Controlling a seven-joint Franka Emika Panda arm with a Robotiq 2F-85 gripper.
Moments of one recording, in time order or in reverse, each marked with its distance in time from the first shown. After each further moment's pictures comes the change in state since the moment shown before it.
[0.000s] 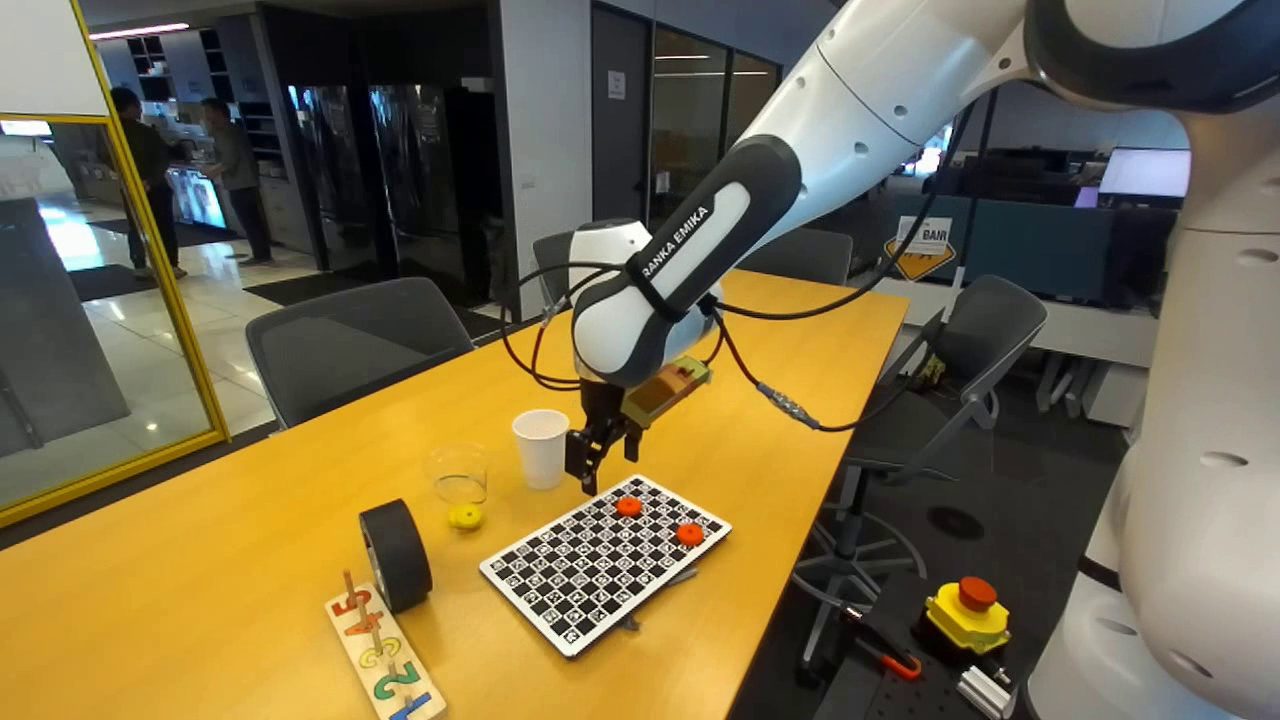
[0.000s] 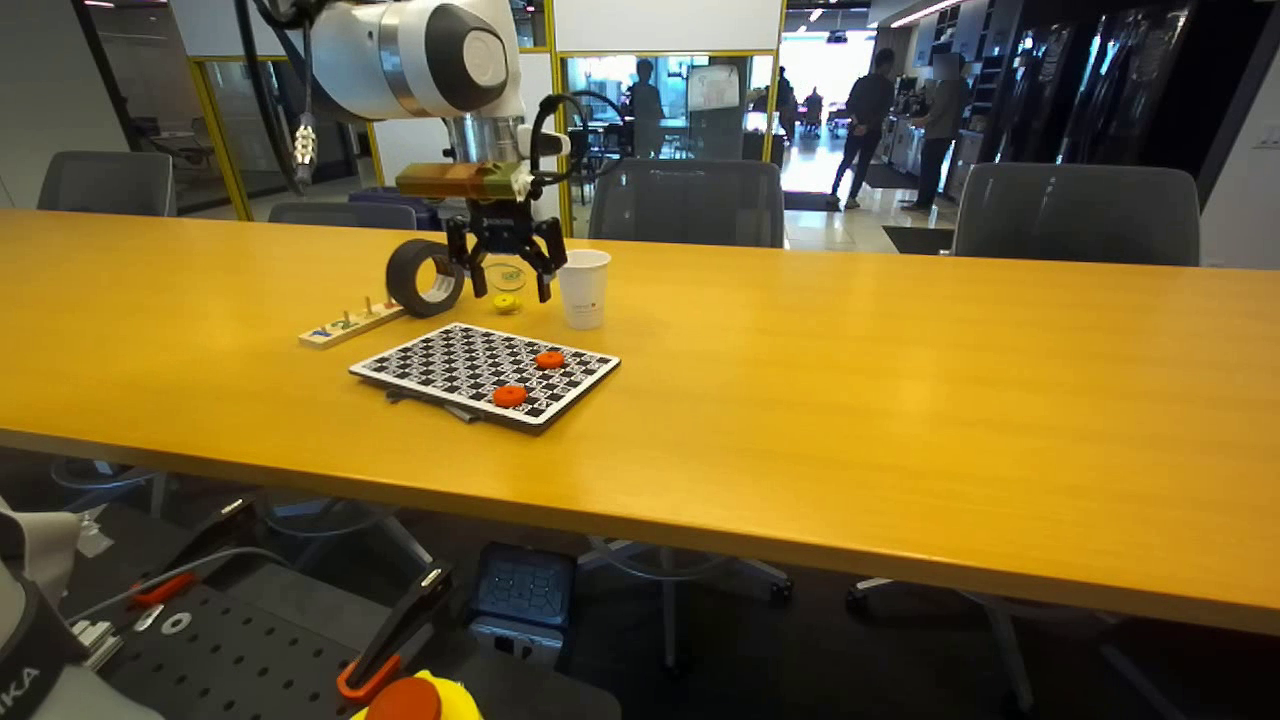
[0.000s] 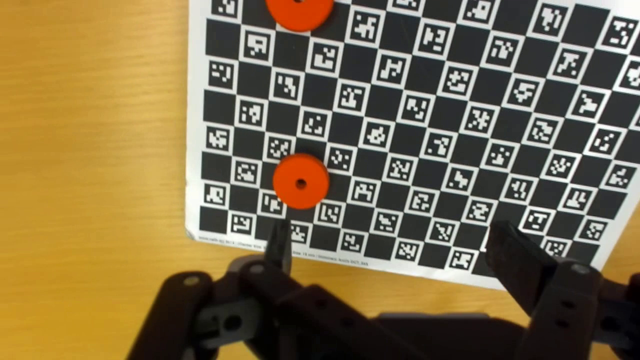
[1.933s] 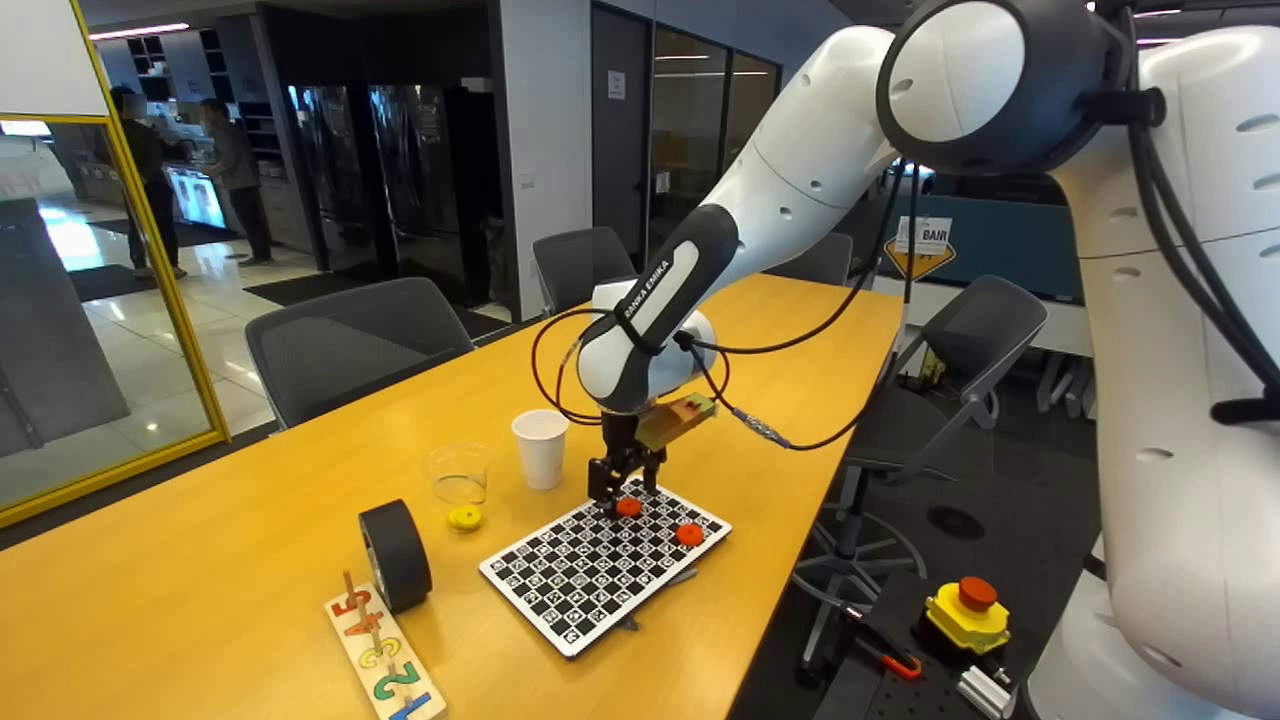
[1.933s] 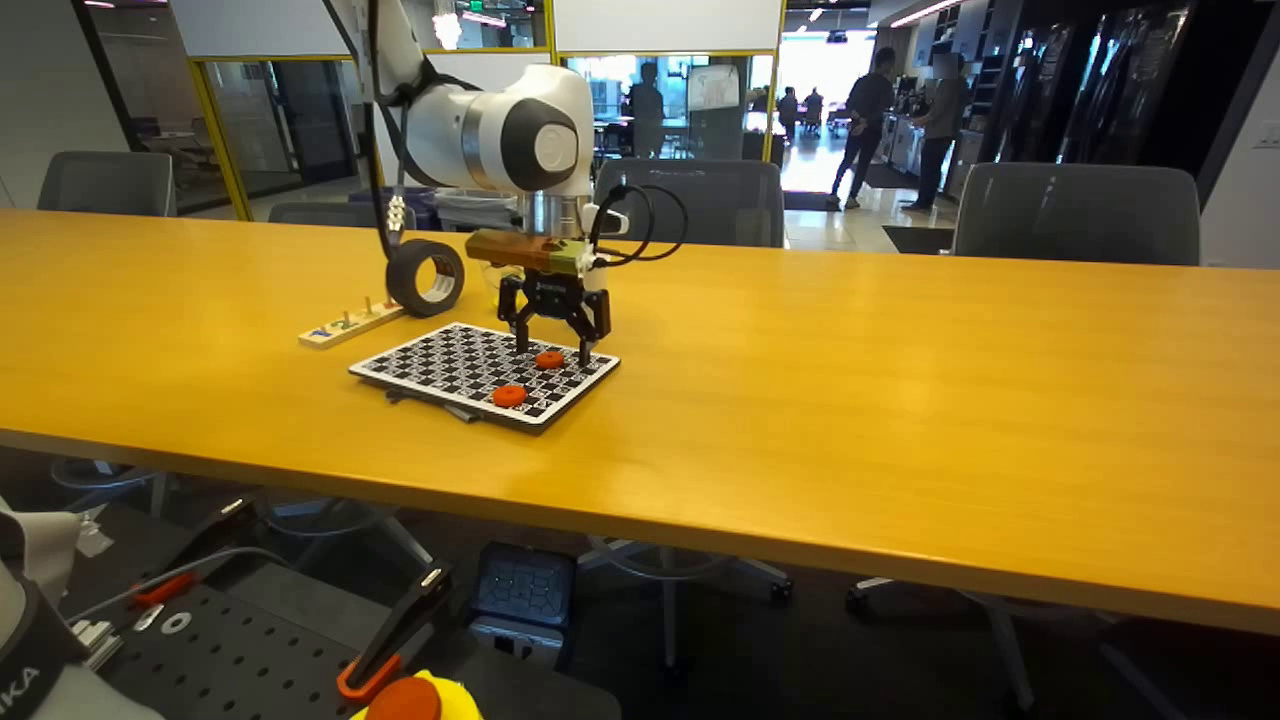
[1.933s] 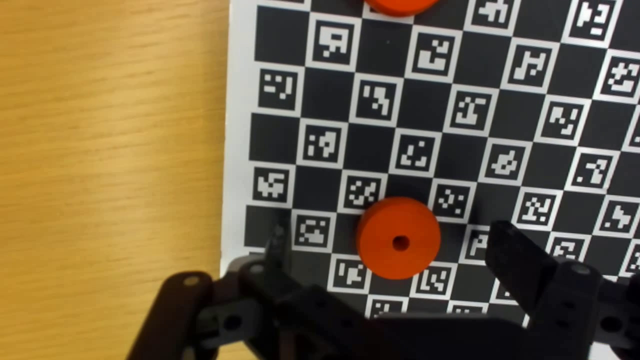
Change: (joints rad) arm -0.112 0.237 0.004 0.127 0.090 0.000 -0.124
